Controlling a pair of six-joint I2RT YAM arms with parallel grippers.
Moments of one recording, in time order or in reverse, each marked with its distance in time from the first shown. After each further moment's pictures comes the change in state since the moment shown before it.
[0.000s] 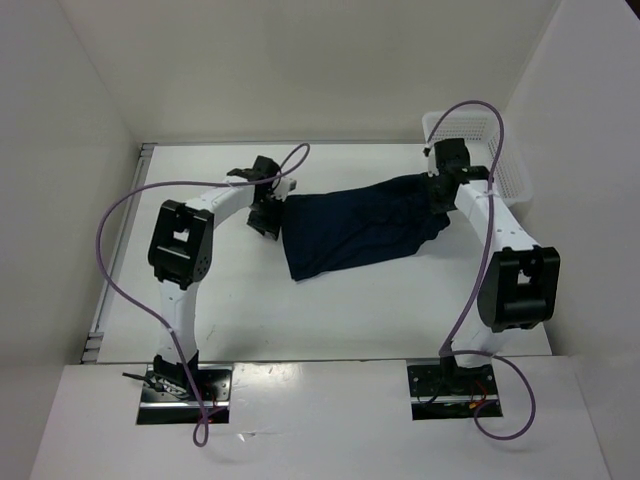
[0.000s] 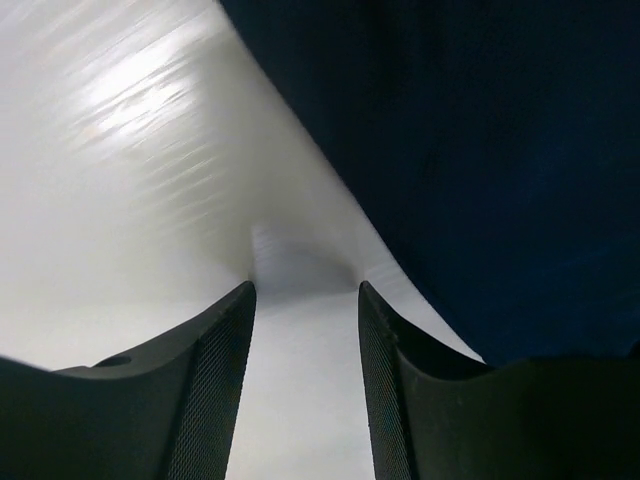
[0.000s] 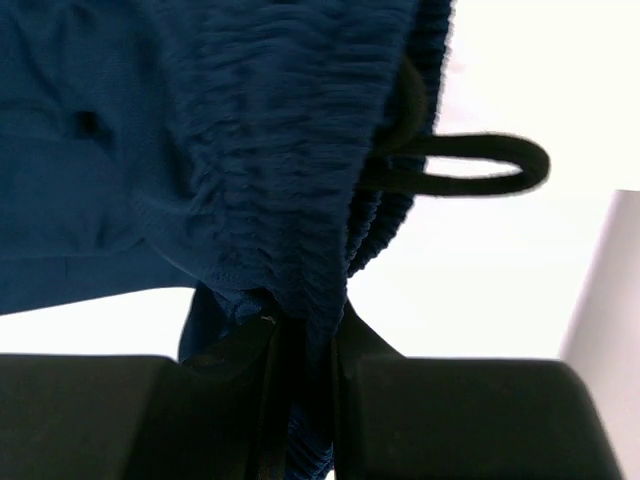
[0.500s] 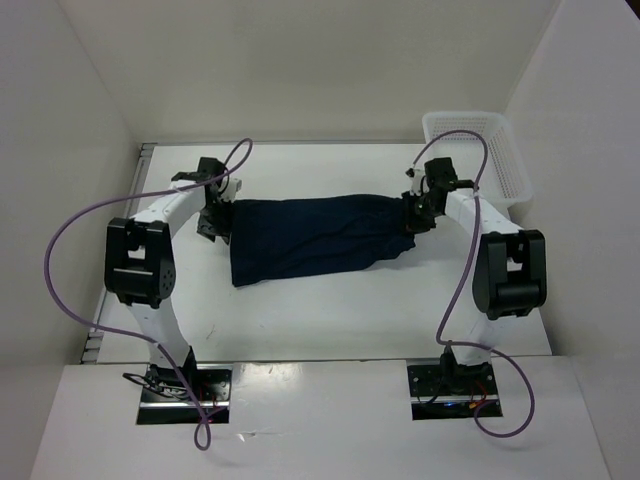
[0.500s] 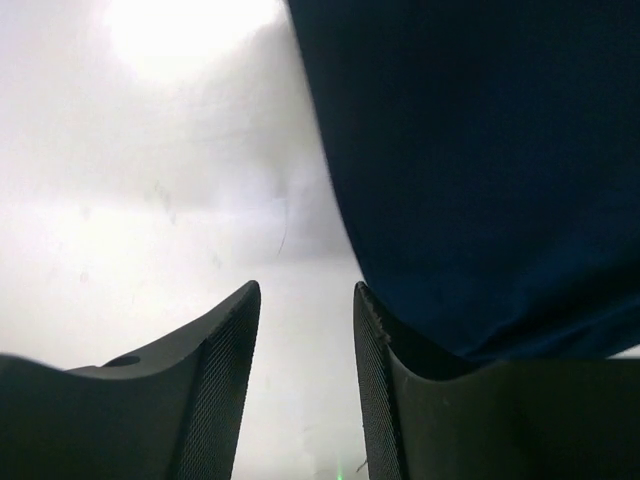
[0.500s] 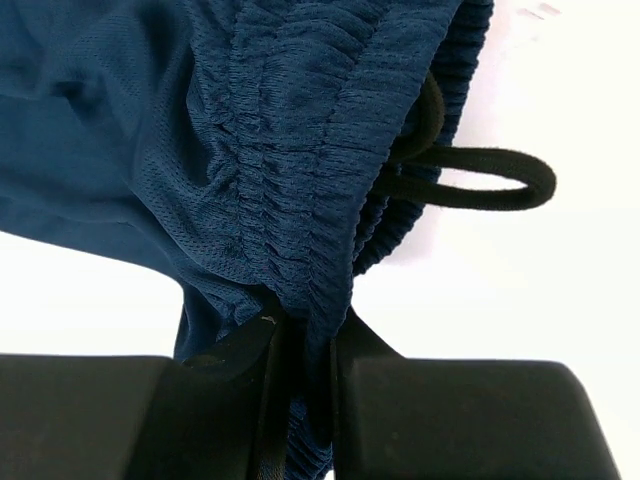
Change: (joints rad) left arm 0.206 -0.268 -0.231 -0.072 -0.126 0.000; right arm 0.020 0.101 -0.132 0.100 -0.446 0.171
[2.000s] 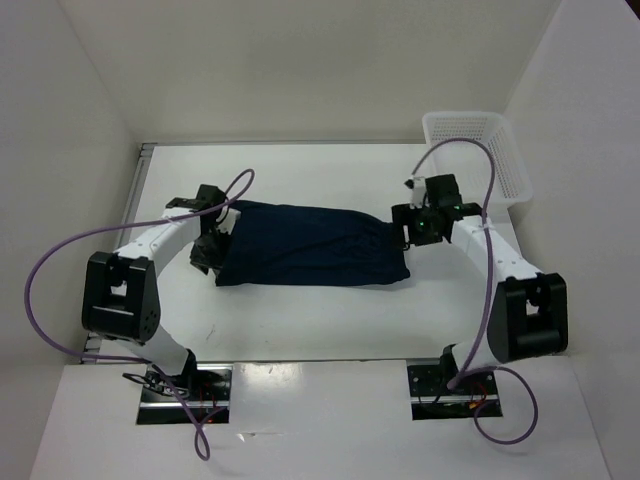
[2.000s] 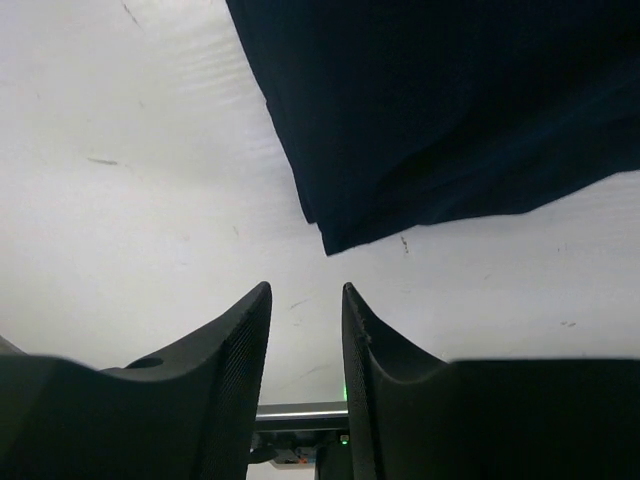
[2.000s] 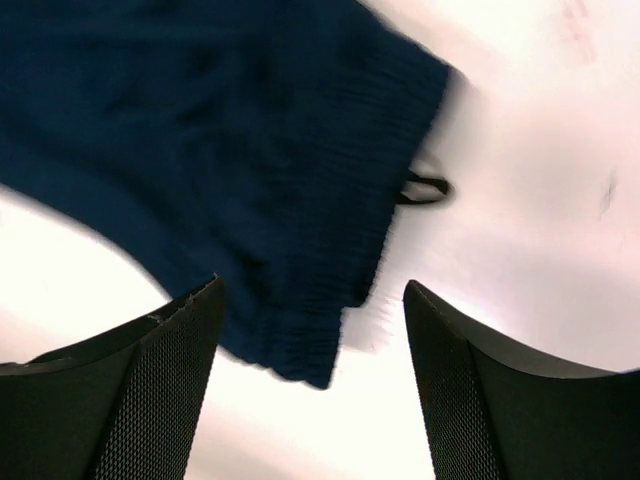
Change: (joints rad) left arm -0.058 -0.286 -0.304 -0.090 -0.048 0.000; right arm 0.137 -0.337 -0.216 0.047 0.112 -0.136
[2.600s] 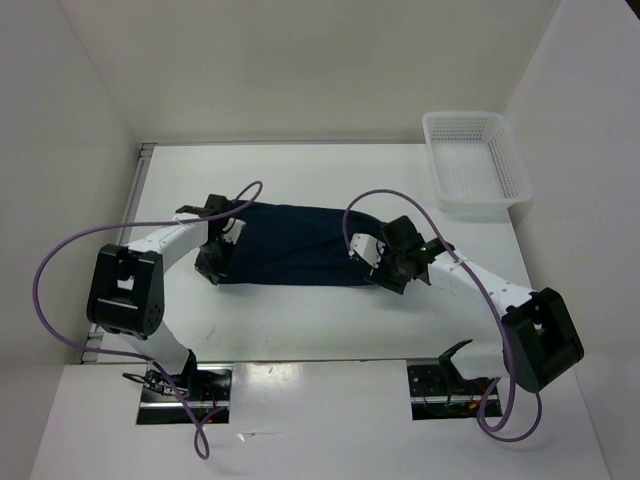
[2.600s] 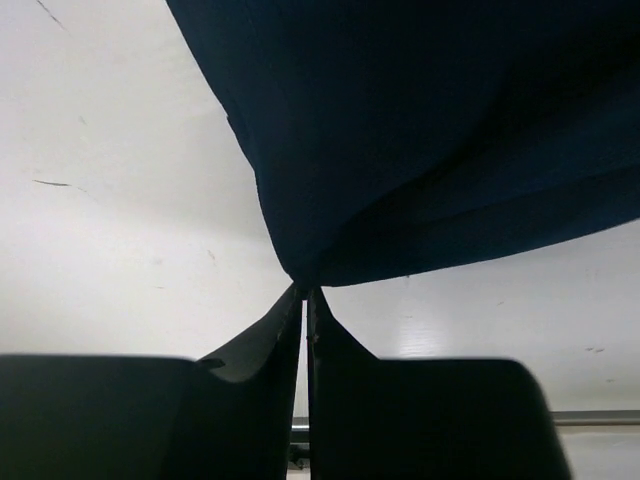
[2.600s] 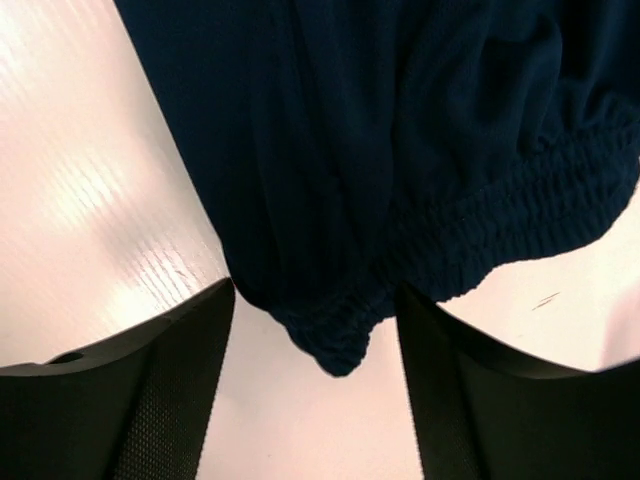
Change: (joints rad) left arm -0.030 0.065 -0.039 0.067 -0.022 0.001; right arm 0.290 -0.089 -0.255 0.042 0.195 -0.632
